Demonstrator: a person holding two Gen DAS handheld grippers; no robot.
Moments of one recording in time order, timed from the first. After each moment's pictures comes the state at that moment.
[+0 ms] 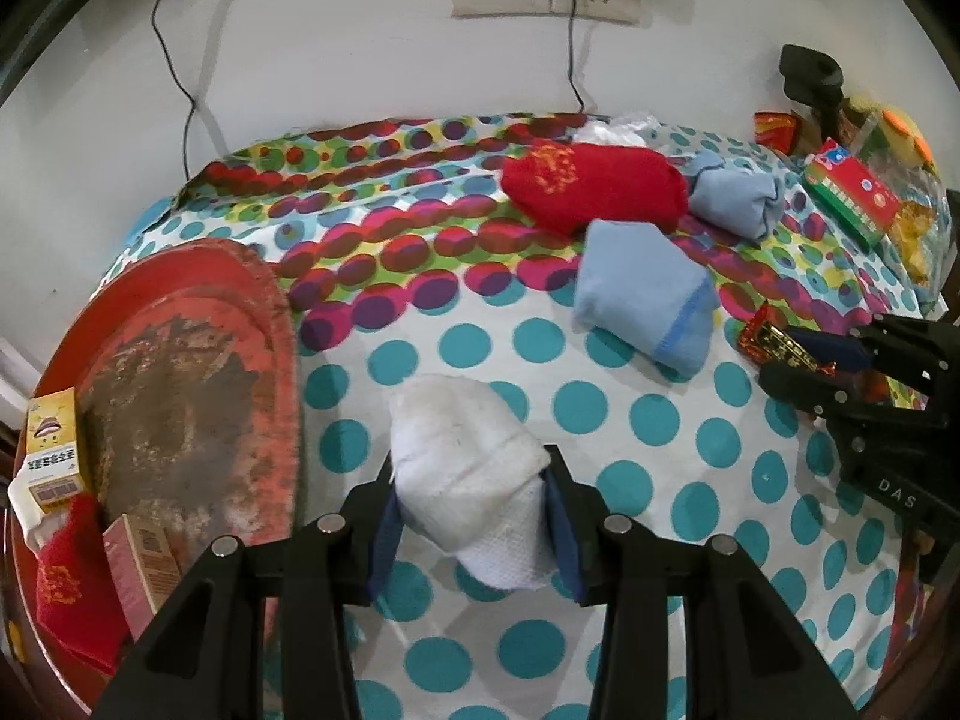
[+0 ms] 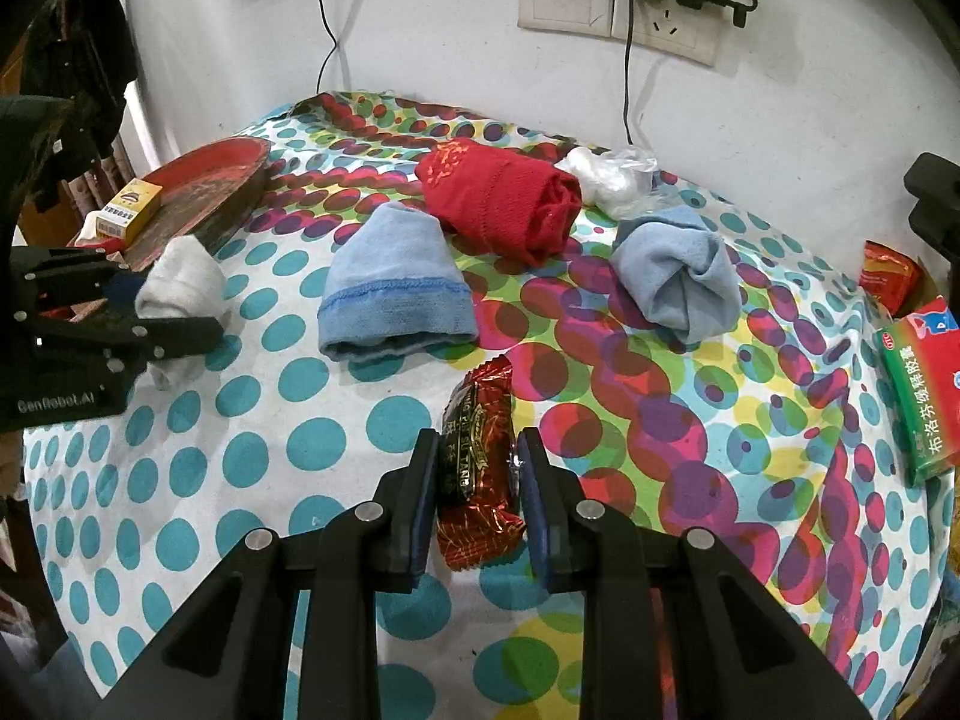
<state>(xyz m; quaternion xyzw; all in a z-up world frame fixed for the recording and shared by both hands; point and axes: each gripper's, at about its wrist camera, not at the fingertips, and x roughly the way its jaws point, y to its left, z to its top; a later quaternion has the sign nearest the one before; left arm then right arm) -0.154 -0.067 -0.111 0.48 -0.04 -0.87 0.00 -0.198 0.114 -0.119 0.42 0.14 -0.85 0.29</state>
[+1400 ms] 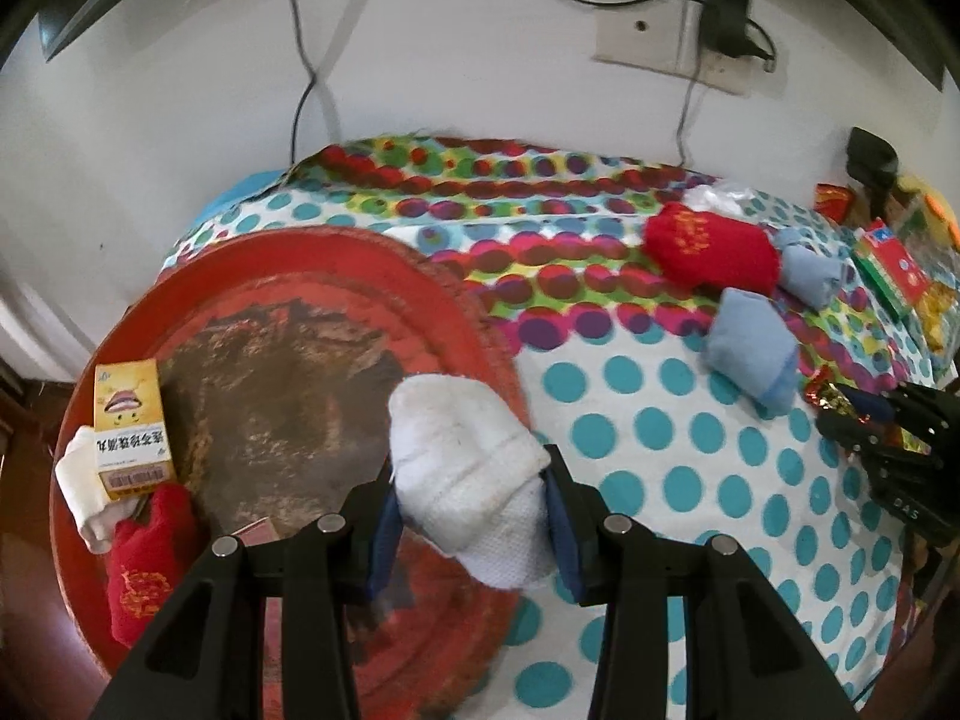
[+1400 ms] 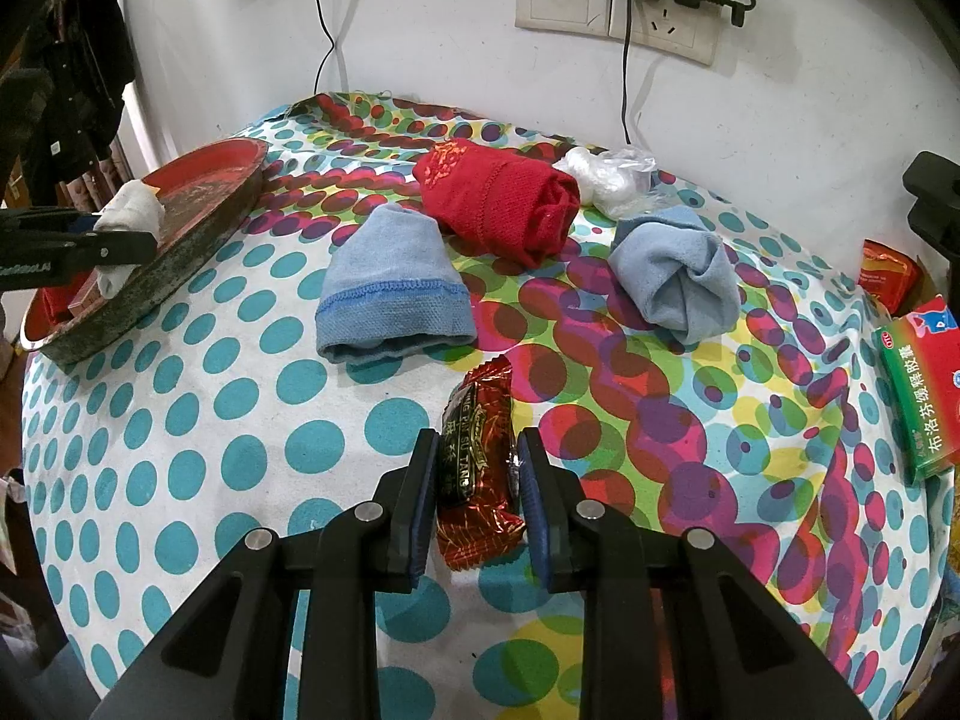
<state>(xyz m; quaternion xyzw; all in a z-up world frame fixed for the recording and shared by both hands) -0.144 -0.151 -0.085 0.48 0.01 -0.88 0.05 -0.199 0.114 -0.120 0.42 0.14 -0.85 0.29</state>
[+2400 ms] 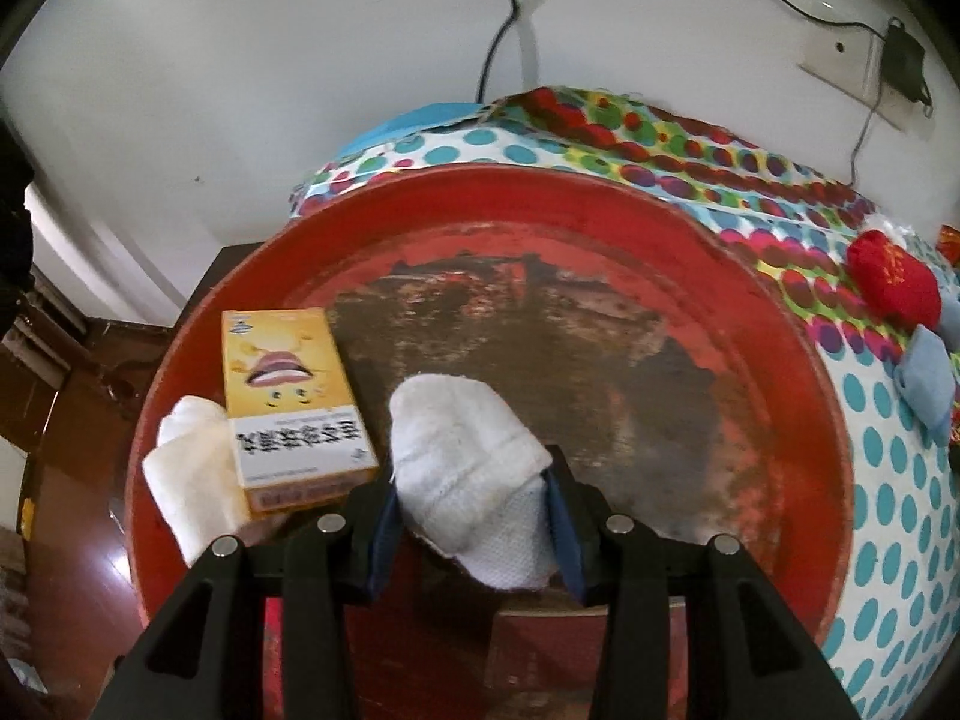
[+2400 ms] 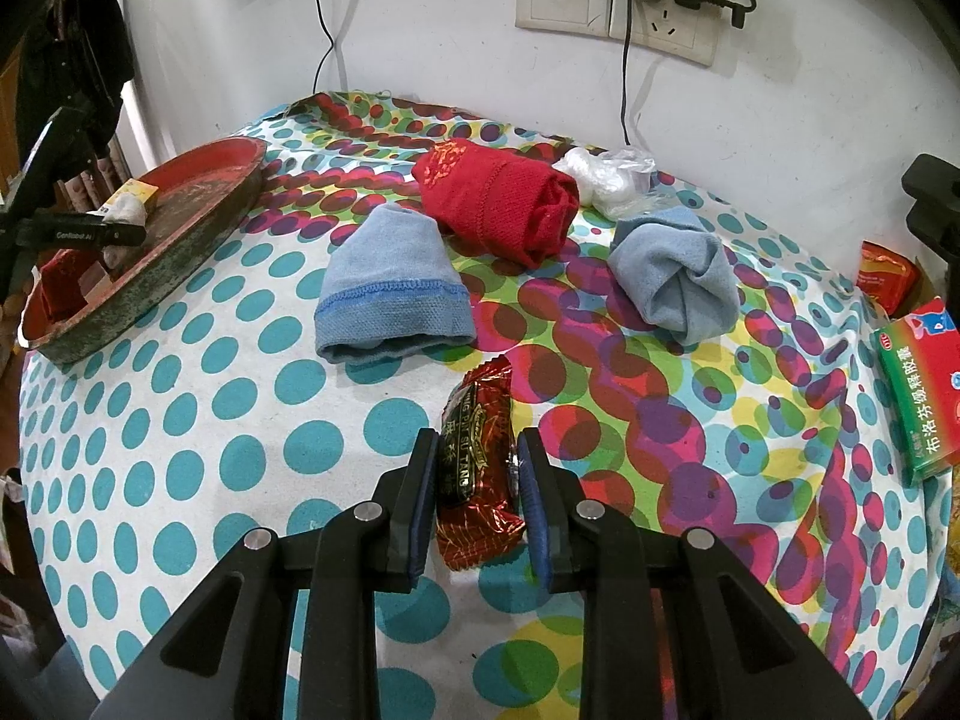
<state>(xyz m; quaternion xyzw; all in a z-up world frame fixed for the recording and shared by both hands) -0.146 -0.268 -0.108 0.50 0.02 -0.85 0.15 -0.199 0.113 -0.120 0.42 0.13 -0.85 0.28</state>
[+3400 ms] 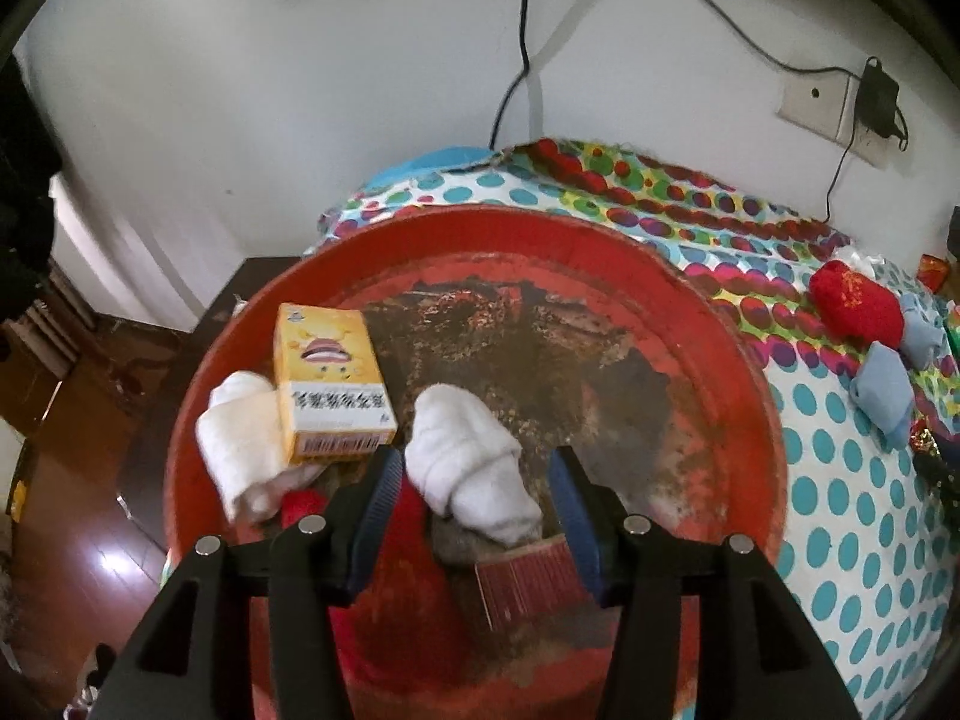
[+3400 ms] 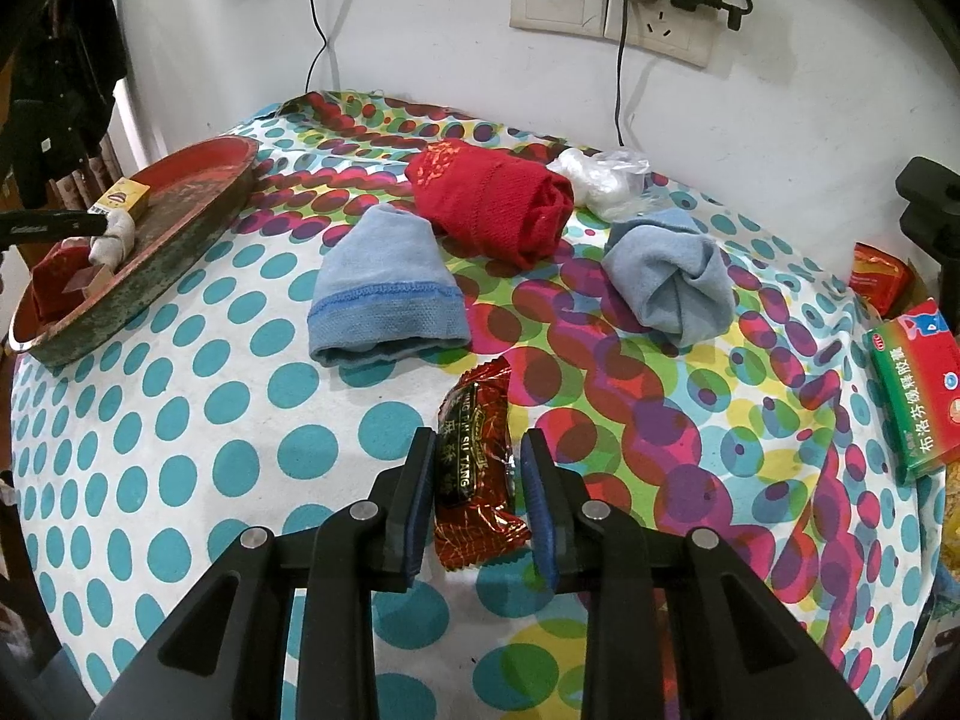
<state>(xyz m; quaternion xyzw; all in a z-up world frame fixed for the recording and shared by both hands) -0.105 -0.248 -0.074 0.46 0.03 -0.87 0.17 -0.200 0.112 -0.120 0.41 0.14 -0.86 0.28</state>
